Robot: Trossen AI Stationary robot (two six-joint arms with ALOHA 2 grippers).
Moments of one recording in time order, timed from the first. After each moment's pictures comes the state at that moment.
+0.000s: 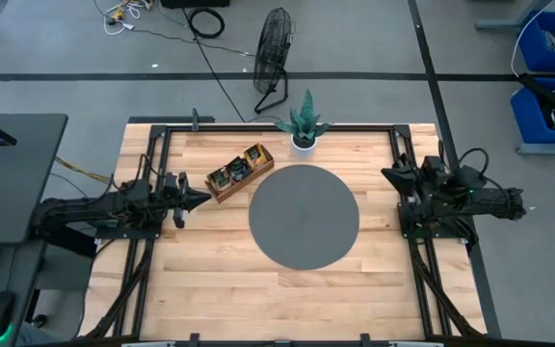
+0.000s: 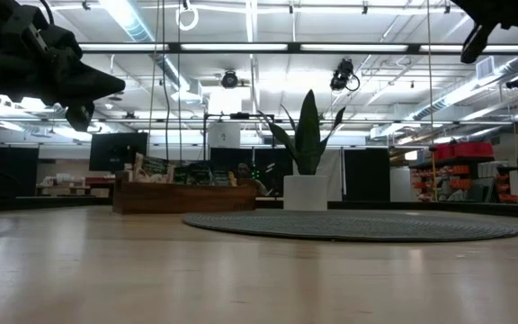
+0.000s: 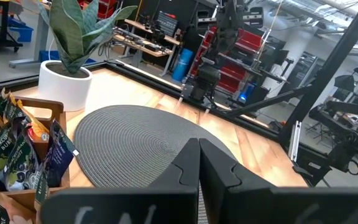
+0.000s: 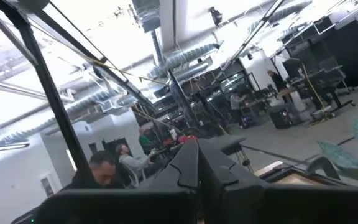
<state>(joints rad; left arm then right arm) 0.09 0.06 0.01 0.06 -0.06 -0.40 0.06 0.01 0.24 0.17 0.20 0.37</state>
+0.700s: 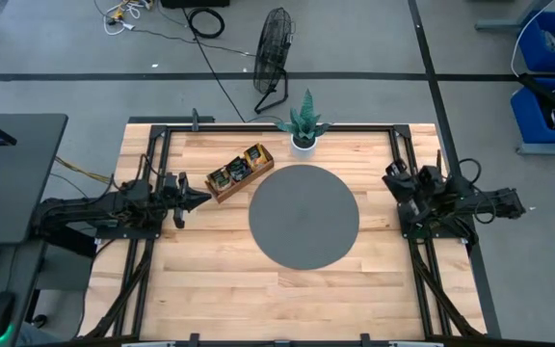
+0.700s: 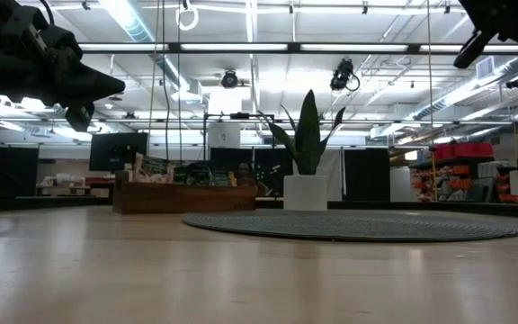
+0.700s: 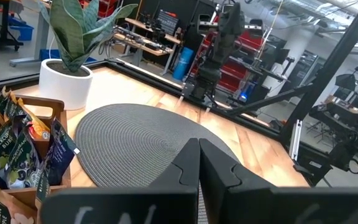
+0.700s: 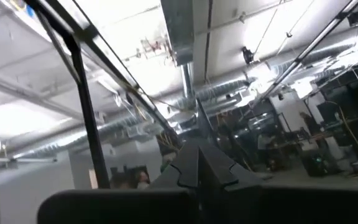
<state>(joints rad) 0.09 0.06 0.01 0.06 -0.06 -0.40 0.08 0.00 0.02 0.59 0.13 0.27</state>
